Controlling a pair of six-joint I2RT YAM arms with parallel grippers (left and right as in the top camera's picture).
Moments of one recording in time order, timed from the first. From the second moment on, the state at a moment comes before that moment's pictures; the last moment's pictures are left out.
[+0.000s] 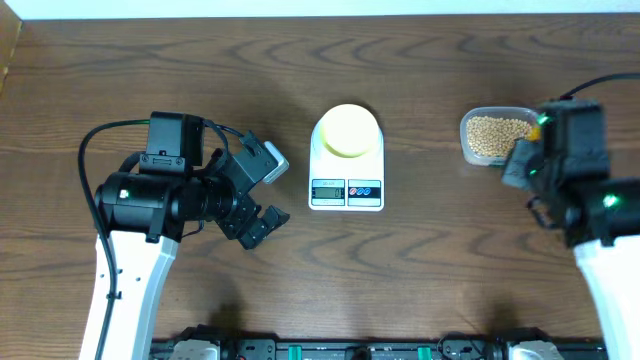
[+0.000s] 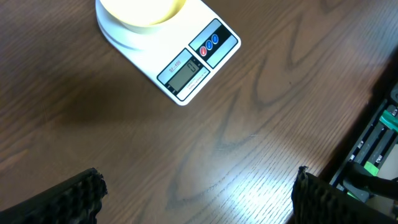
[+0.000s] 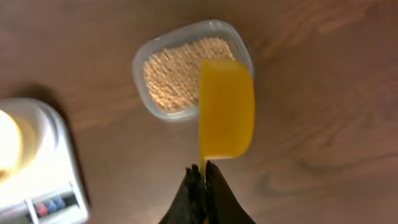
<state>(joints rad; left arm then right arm) -0.12 1.20 1.26 -1.25 0.49 0.67 0.09 1.18 1.24 -1.04 0.21 0.36</state>
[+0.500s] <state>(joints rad) -0.12 1.20 1.26 -1.25 0.49 0.67 0.03 1.39 1.25 -0.93 0.23 0.09</state>
